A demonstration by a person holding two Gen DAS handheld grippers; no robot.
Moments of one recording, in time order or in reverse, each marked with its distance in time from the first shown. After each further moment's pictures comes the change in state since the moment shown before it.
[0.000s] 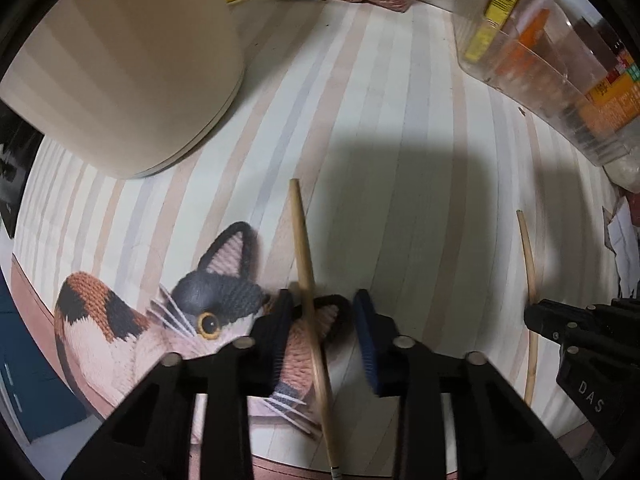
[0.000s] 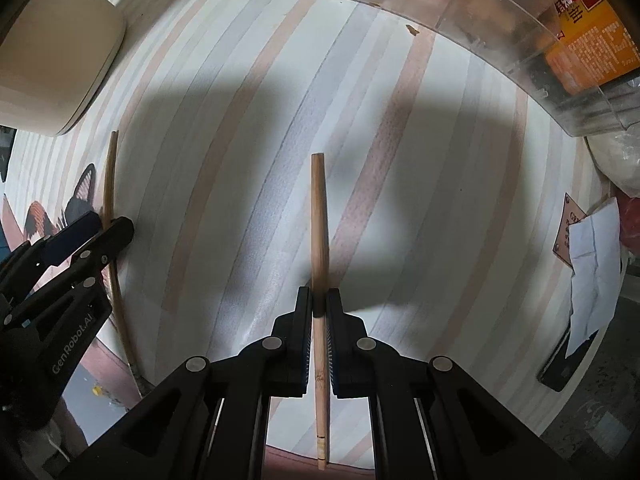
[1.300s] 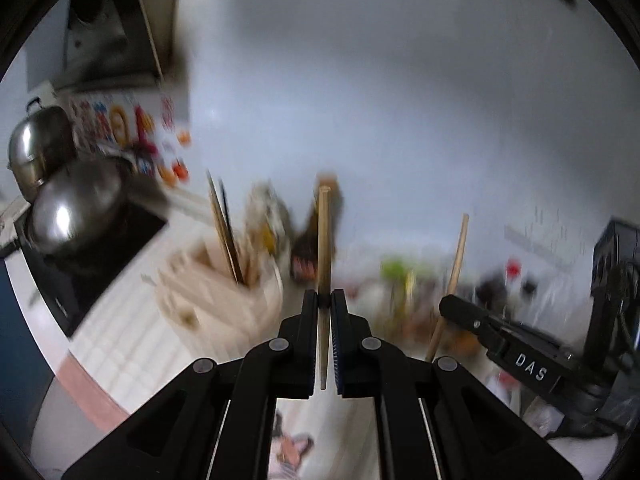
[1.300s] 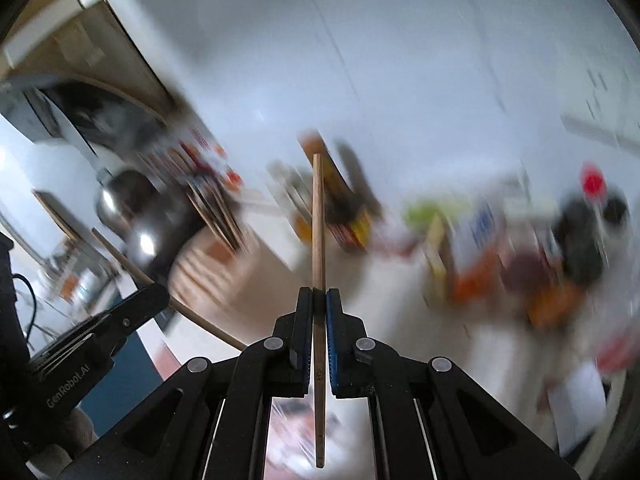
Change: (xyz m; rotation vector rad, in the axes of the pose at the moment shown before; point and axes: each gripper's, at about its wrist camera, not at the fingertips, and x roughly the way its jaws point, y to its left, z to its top) left arm -0.288 0.071 0.072 -0.150 -0.617 -0.225; right arm -0.287 0.034 0.024 -0.023 -0.816 0.430
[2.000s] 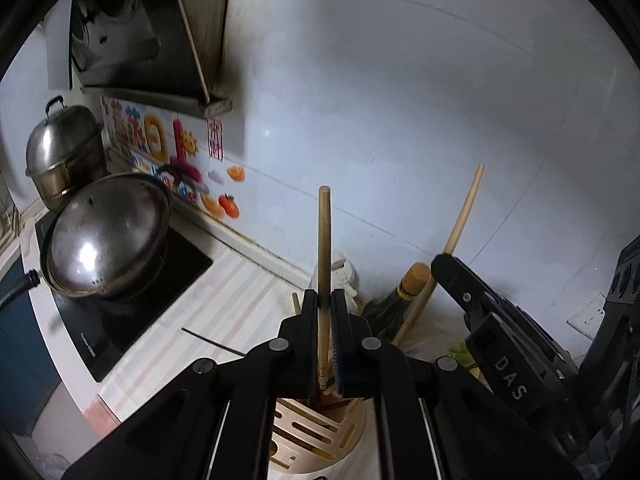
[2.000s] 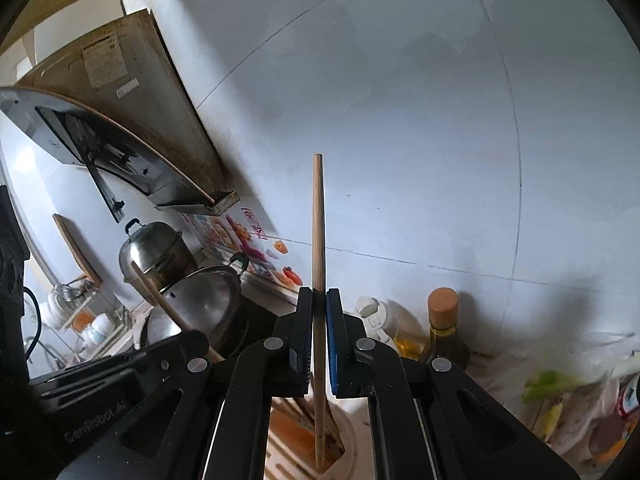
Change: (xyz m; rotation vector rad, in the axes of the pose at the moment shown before) left arm 0.079 0.083 0.095 -0.100 0.013 0.125; right arm 0.123 0.095 0.083 -0.118 -0.192 0.076
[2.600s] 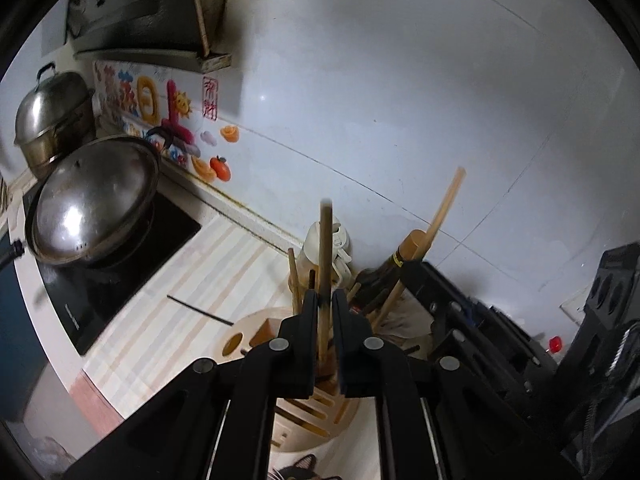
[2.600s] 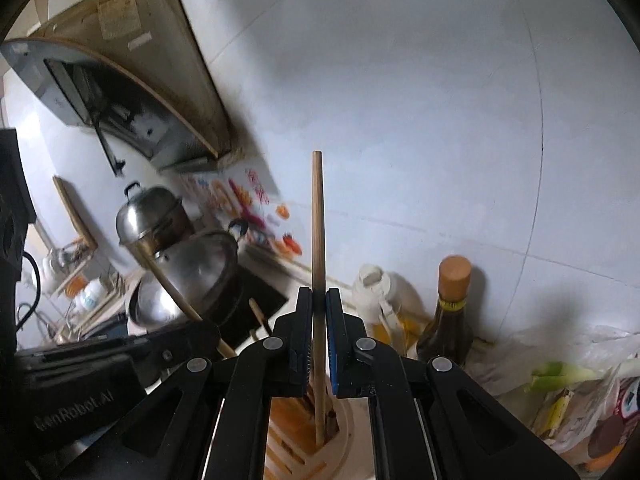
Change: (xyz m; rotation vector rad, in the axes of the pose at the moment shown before) left arm 0.006 0.007 -0.018 -0.055 0.096 -0.054; right arm 0.015 0.004 -0.028 -0.076 0.128 0.017
